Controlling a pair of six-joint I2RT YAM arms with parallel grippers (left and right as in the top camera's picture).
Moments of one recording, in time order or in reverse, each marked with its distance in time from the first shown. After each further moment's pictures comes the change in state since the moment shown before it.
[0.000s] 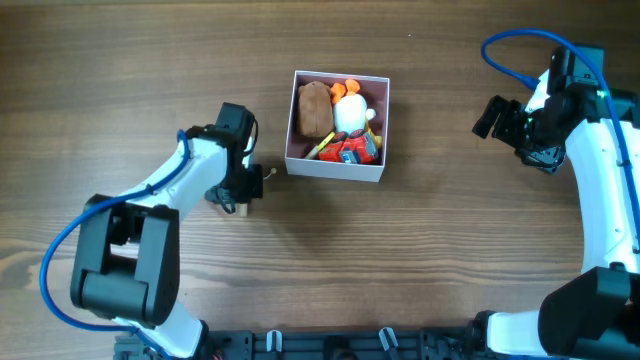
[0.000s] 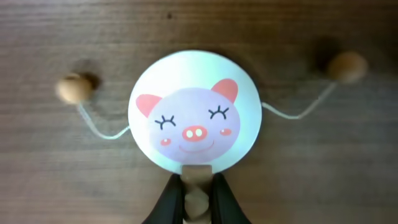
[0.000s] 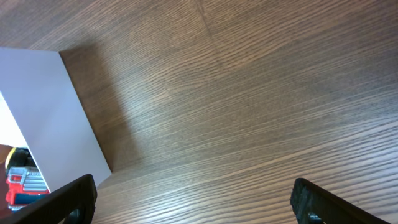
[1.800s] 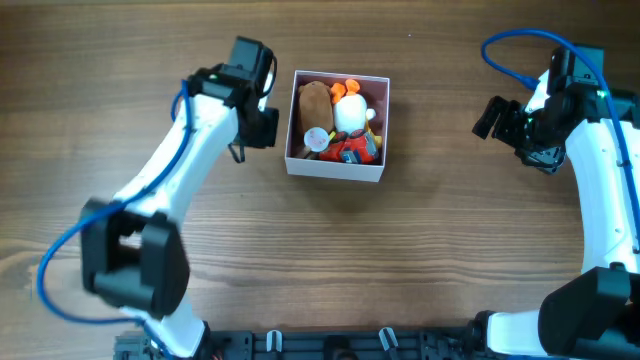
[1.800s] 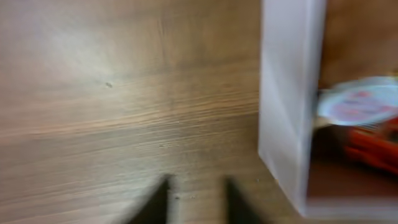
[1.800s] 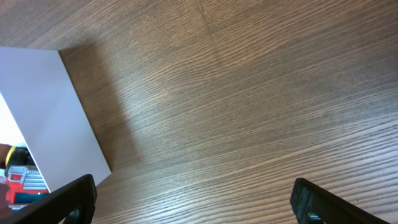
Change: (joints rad) left arm -0.076 0.053 0.408 -0.142 -0.084 0.098; right arm 0.000 0.000 0.000 -0.004 0.000 0.000
